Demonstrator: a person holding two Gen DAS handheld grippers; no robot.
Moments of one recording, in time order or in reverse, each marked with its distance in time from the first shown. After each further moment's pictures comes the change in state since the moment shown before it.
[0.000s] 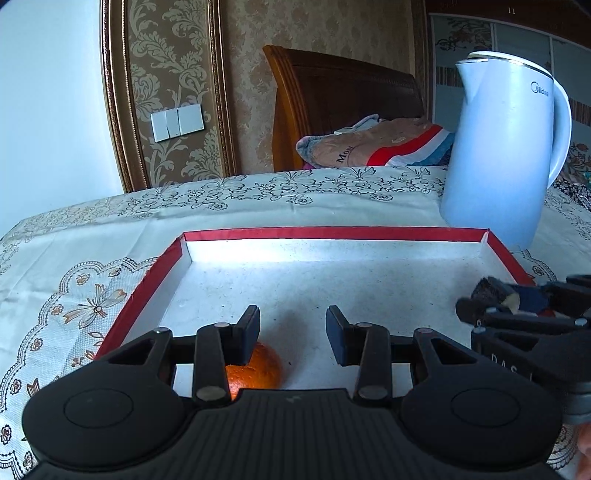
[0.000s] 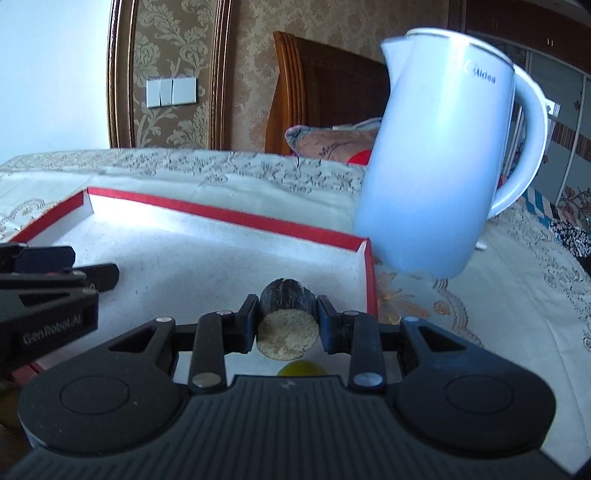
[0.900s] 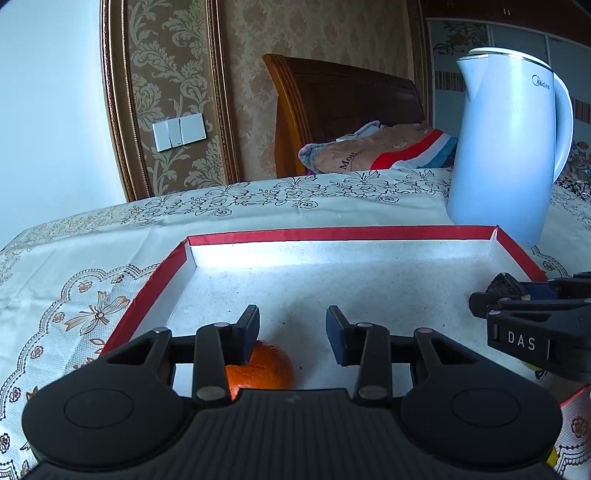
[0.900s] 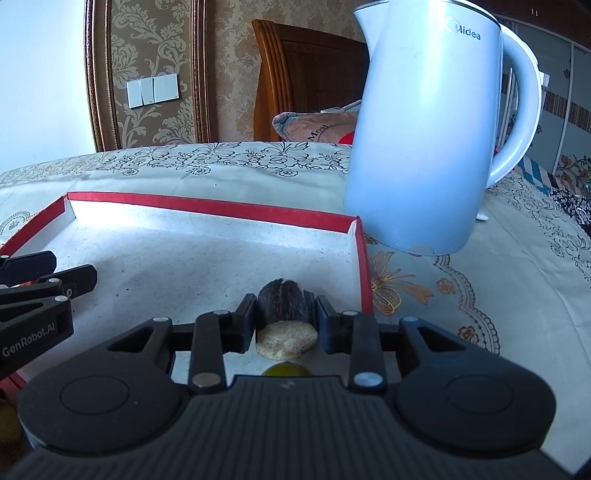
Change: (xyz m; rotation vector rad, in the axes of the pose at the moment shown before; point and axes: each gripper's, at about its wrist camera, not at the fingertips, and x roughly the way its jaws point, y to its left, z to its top) left arm 0.006 0.002 -0.006 0.018 -0.037 0.010; right arm 0.012 -0.012 -0.002 0.077 0.012 -0.007
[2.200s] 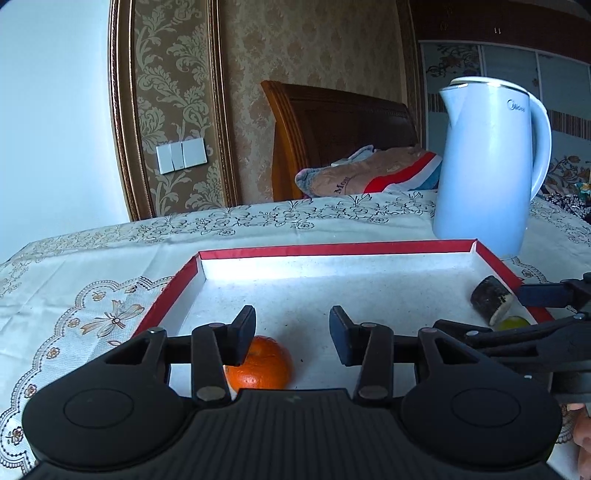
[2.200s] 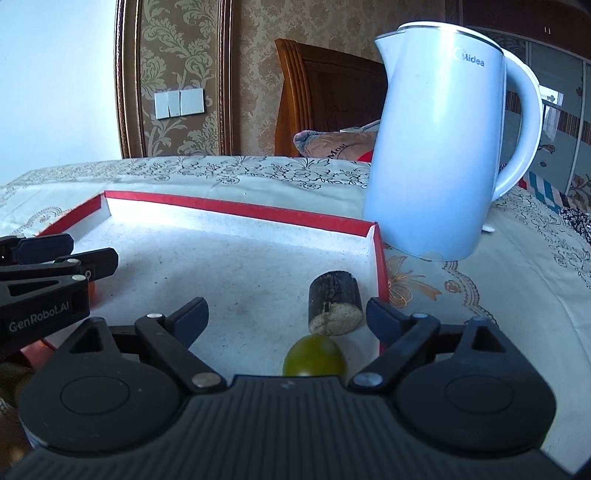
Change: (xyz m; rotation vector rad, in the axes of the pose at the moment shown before) left arm -0.038 0.004 -0.012 0.004 -0.097 -0.012; right arm -0.034 0.005 -0.015 -0.027 -0.079 0.068
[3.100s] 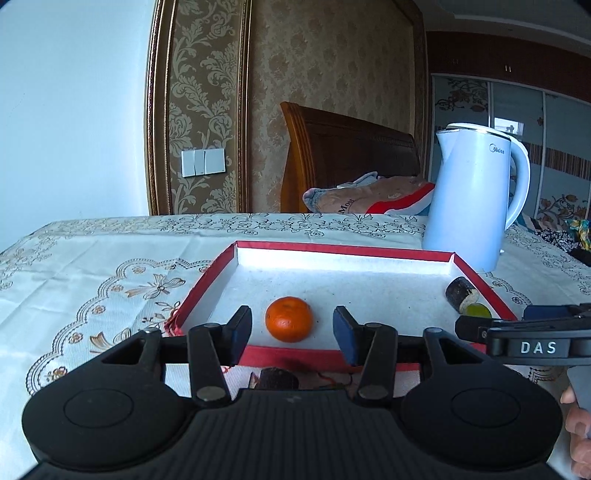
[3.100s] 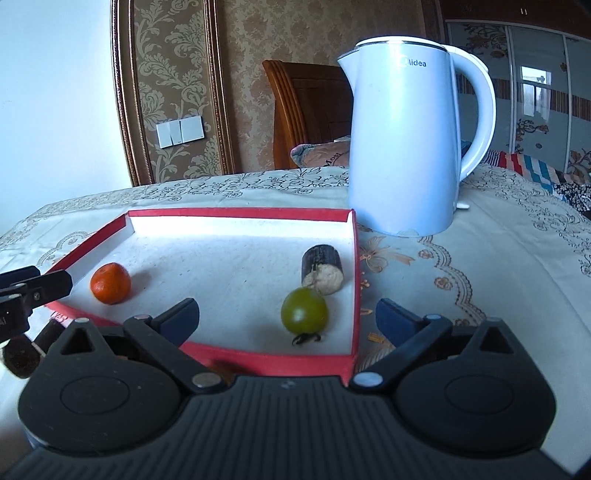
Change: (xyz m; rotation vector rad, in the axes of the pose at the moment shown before) left arm -0.075 0.030 -0.030 -0.106 -0.059 -0.025; right arm -0.059 -0.015 -0.032 0.108 -0.046 0.049
